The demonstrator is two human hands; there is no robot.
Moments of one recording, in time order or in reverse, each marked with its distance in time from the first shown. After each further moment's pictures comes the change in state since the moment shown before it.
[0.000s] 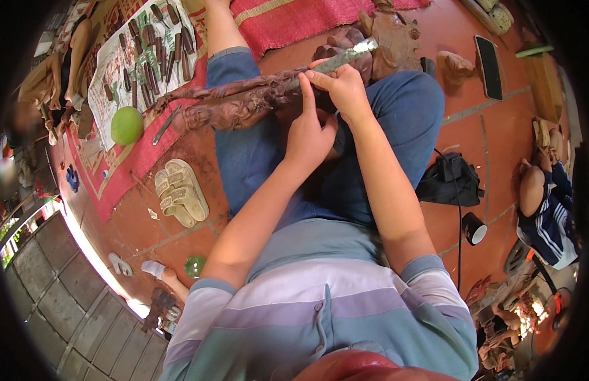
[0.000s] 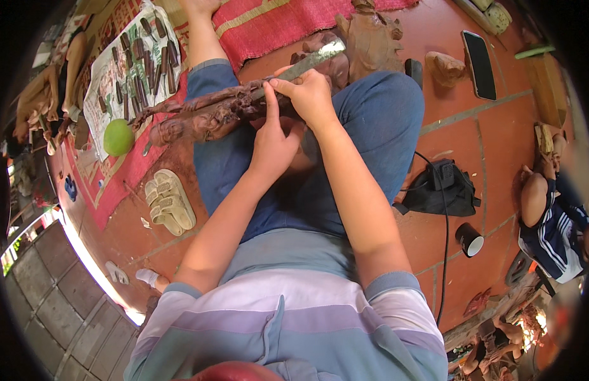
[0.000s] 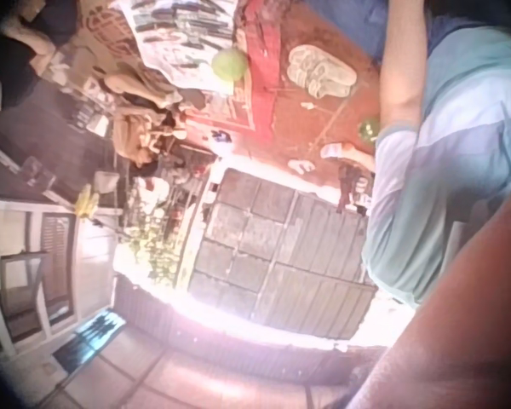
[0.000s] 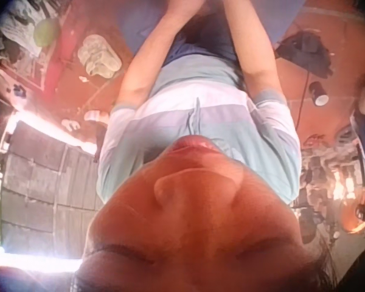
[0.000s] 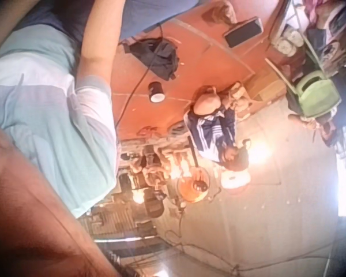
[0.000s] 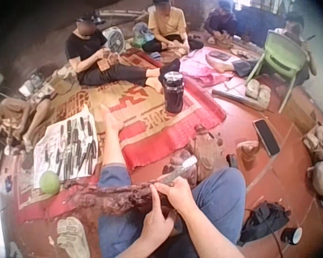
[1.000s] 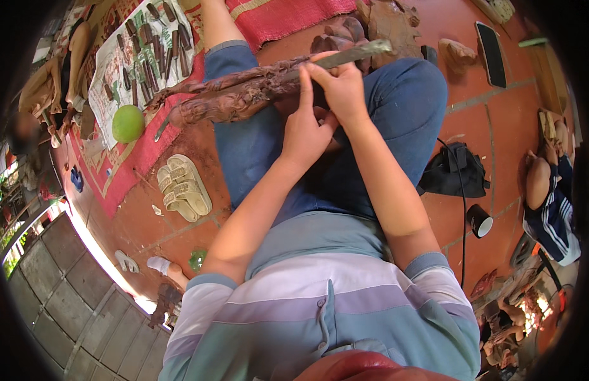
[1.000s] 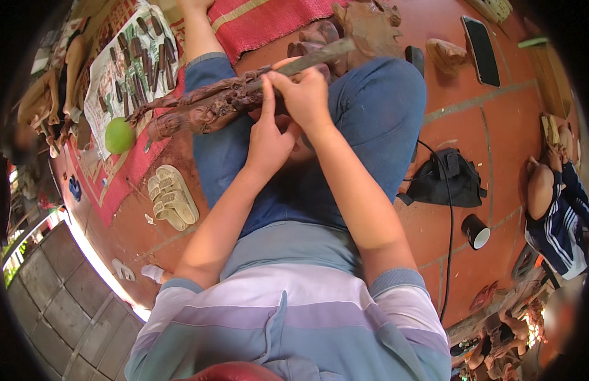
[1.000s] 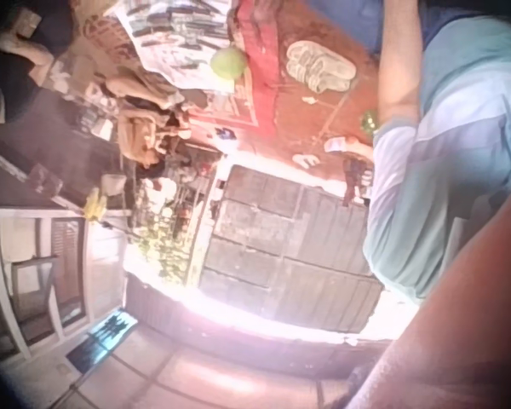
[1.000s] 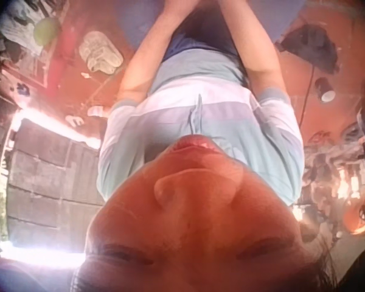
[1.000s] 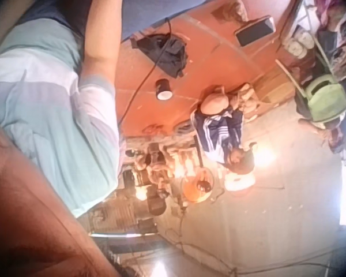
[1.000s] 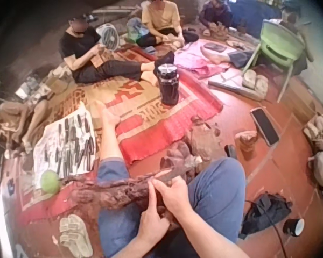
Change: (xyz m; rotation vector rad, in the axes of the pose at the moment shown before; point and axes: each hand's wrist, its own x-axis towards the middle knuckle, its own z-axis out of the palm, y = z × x) left_hand -0.003 -0.007 0.001 -0.067 -0.075 0.029; right_hand -0.016 0.015 0.013 0.112 0.190 -0.197
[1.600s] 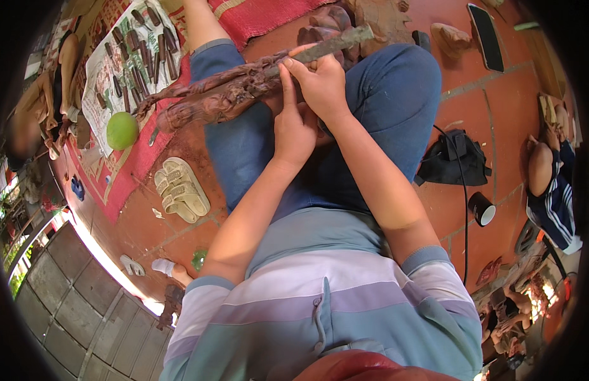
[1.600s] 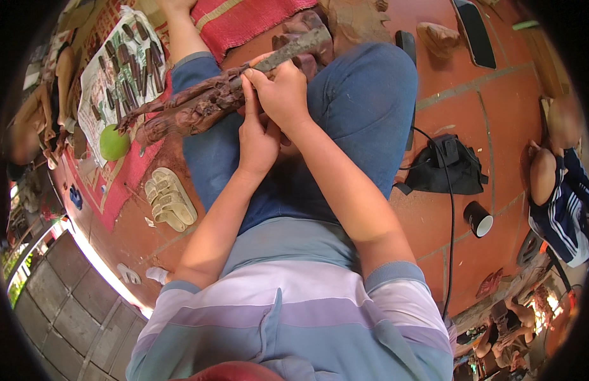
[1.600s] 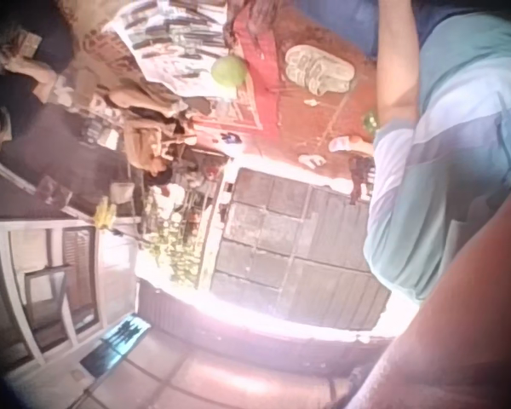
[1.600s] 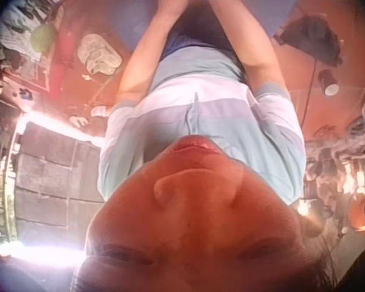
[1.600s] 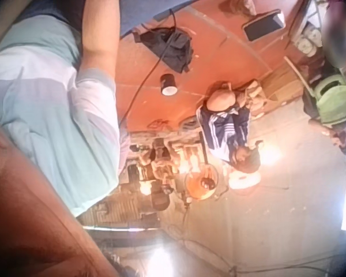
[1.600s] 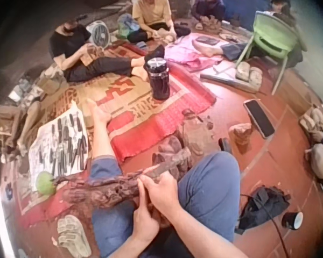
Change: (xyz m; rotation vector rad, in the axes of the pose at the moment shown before) left_hand -0.006 0.001 0.010 -0.158 0.083 -0.085; right_hand -0.009 -0.010 0.011 -0.300 0.086 -0.062
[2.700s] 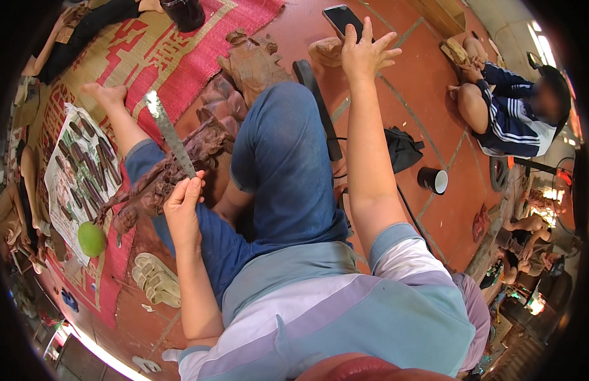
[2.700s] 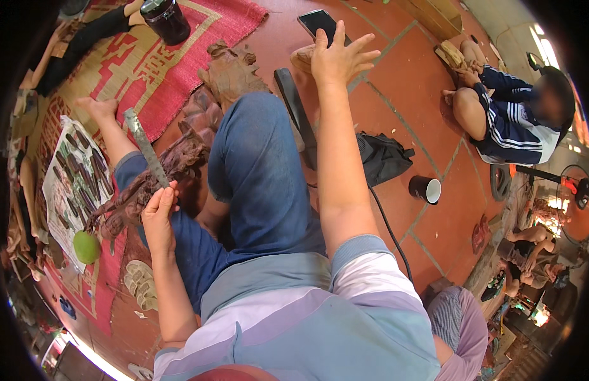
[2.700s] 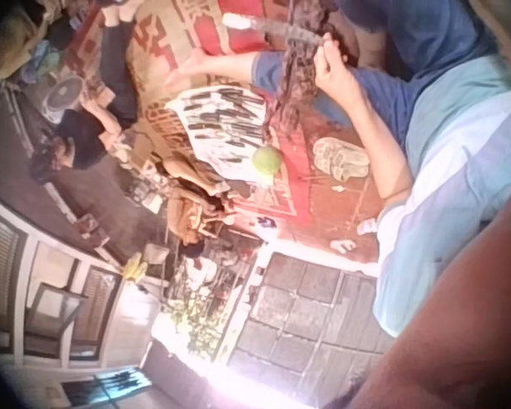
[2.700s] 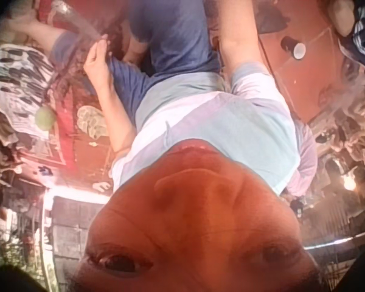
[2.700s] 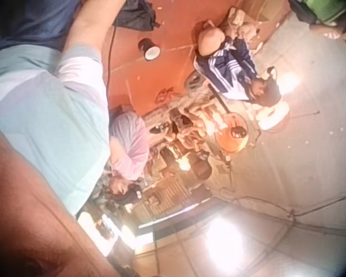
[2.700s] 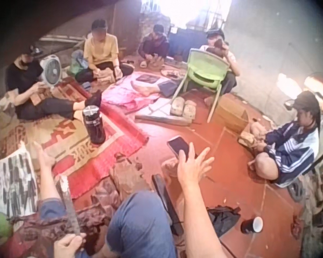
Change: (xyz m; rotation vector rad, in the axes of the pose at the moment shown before) left_hand -0.004 0.027 -0.055 -0.357 -0.017 -0.128; right_hand 0.118 -0.004 -0.263 -1.001 0.887 -0.081
